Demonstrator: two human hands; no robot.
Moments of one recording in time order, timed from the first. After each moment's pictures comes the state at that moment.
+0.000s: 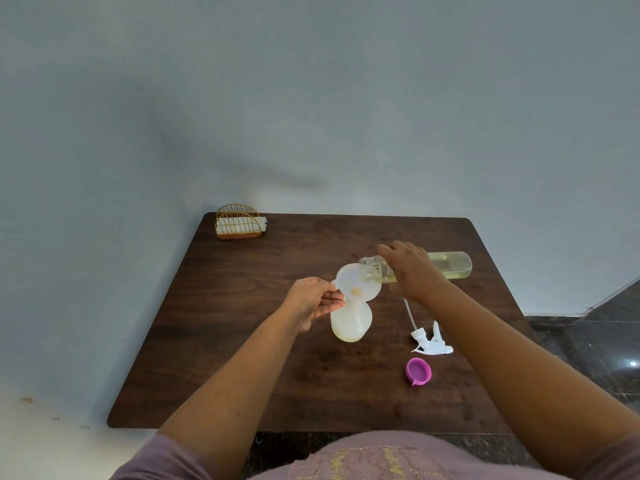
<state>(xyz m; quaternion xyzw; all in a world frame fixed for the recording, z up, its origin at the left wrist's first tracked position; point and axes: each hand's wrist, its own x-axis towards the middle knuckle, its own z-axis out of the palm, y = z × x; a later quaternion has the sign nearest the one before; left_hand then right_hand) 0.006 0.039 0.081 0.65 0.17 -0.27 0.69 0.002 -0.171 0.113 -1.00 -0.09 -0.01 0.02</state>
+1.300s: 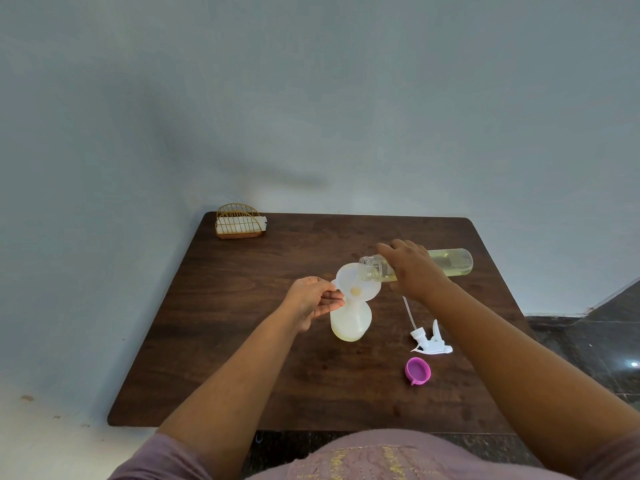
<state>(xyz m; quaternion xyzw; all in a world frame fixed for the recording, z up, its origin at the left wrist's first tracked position) 0.005 0.037 0.082 0.66 0.17 -0.27 0.68 -0.001 -0.171 0.121 -0.99 -0.10 -0.01 0.02</state>
